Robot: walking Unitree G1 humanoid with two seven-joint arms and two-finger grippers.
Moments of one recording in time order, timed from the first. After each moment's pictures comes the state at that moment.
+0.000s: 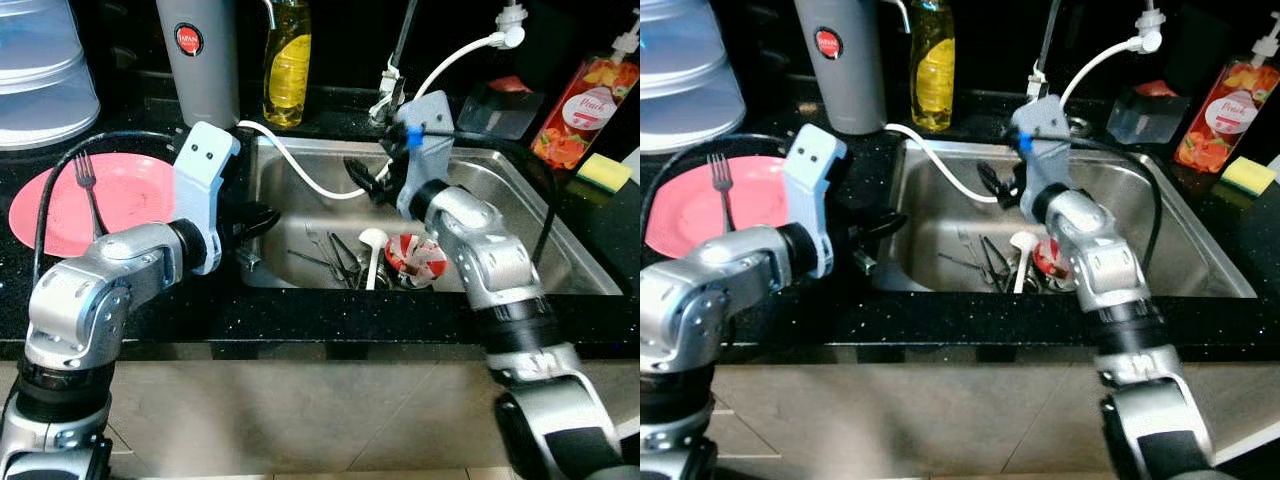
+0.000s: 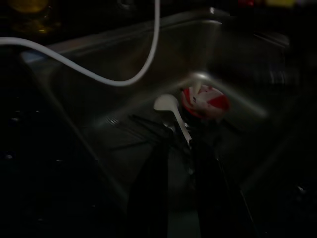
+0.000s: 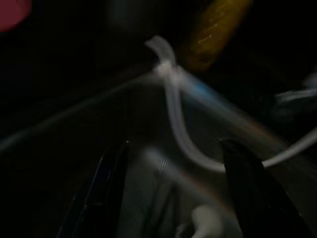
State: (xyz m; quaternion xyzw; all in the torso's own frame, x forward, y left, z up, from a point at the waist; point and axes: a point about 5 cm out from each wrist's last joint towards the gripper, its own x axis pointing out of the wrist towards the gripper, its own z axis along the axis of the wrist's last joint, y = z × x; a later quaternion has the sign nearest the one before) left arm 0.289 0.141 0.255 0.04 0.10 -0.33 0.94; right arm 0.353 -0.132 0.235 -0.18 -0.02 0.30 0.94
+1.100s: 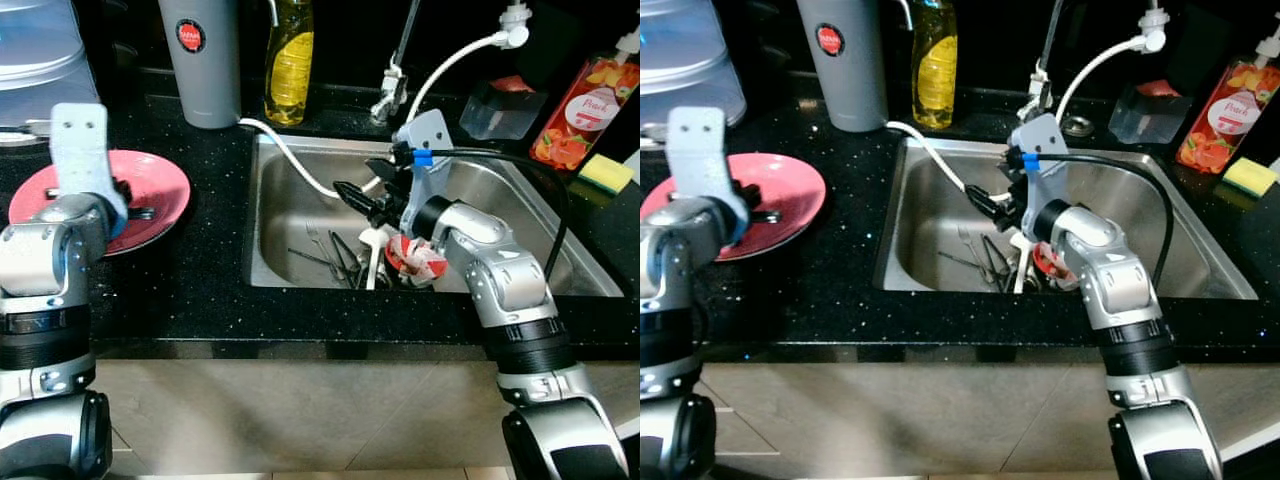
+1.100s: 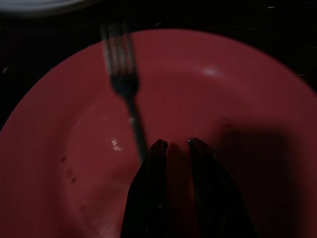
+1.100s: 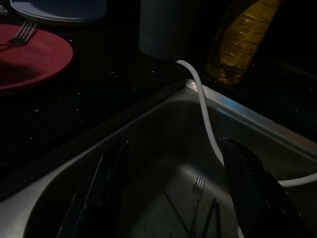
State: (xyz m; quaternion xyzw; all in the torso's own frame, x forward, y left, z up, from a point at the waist) left arm 0.329 0.256 0.245 0.01 0.17 0.15 0.97; right arm 0.349 -0.127 0.247 -0.08 -0.05 0.32 0.94
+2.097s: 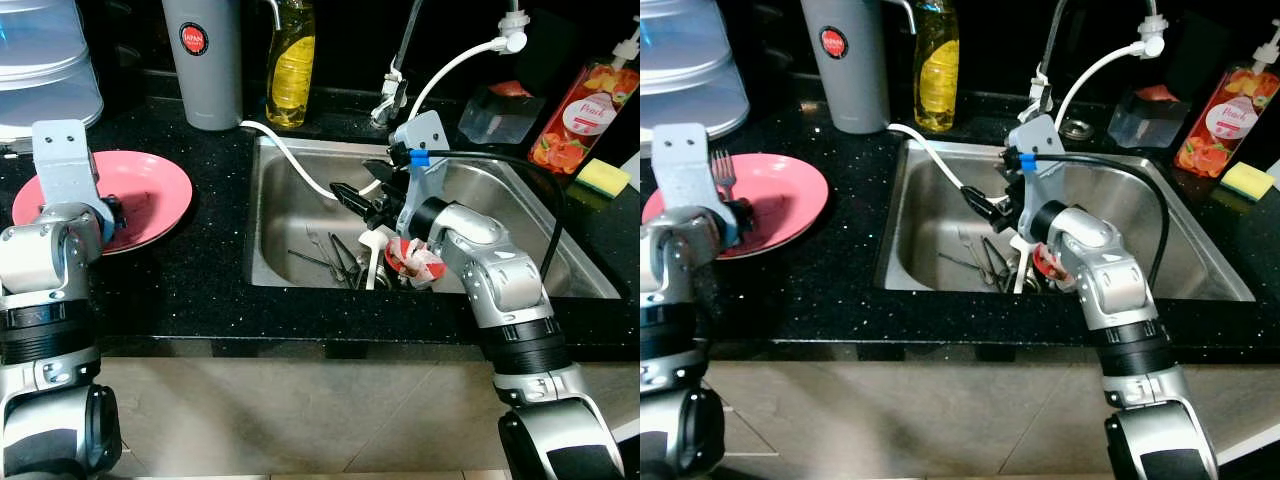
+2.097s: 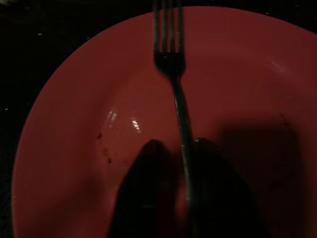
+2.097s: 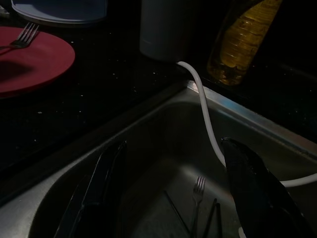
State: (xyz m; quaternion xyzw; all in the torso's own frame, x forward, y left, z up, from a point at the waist) left arm 0.330 0.267 0.235 -0.02 0.19 0.20 0.96; right arm 0.349 -0.126 0.247 -0.07 -0.04 0.32 0.94
